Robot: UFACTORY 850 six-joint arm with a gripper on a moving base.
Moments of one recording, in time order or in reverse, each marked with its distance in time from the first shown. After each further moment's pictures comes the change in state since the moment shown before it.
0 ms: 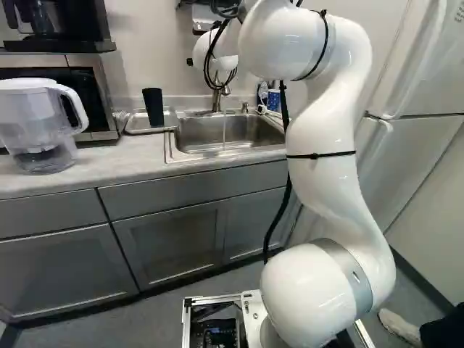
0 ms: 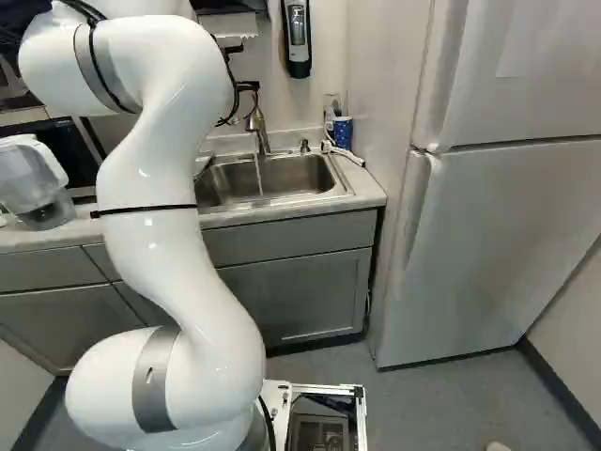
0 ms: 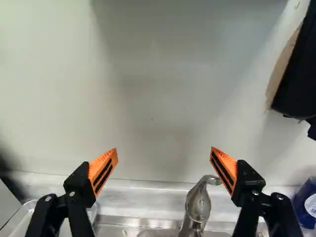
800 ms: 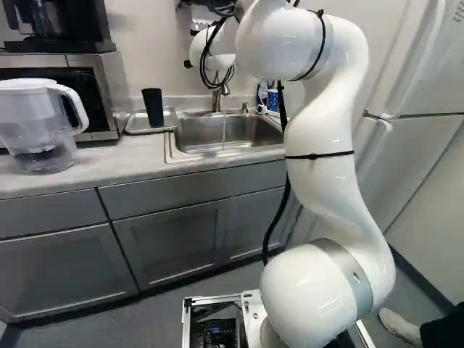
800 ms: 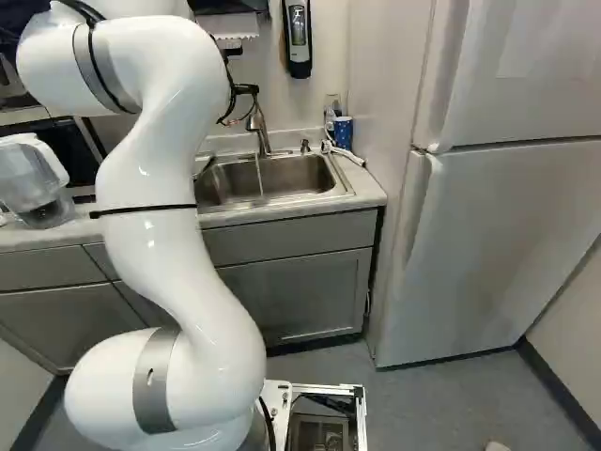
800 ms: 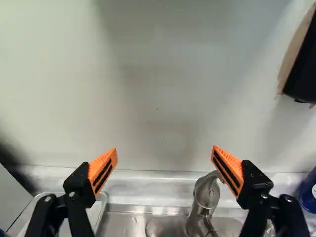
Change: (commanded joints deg) arm 0.6 -0.4 -0.4 2.7 -4.7 0.0
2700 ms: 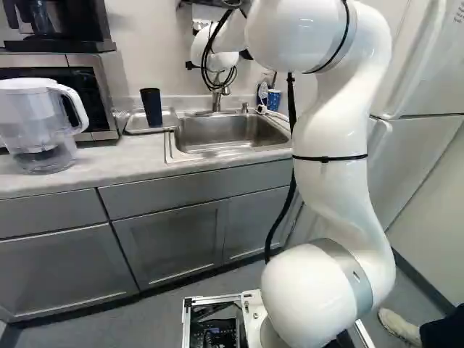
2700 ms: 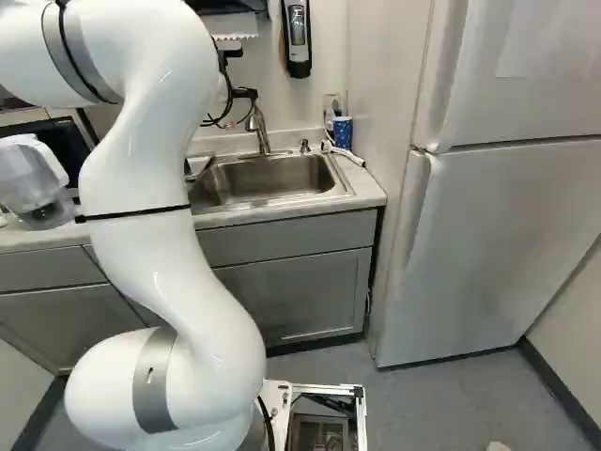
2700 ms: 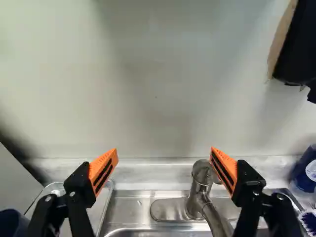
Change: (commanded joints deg) arm 0.0 5.7 7.1 1.9 1.5 0.0
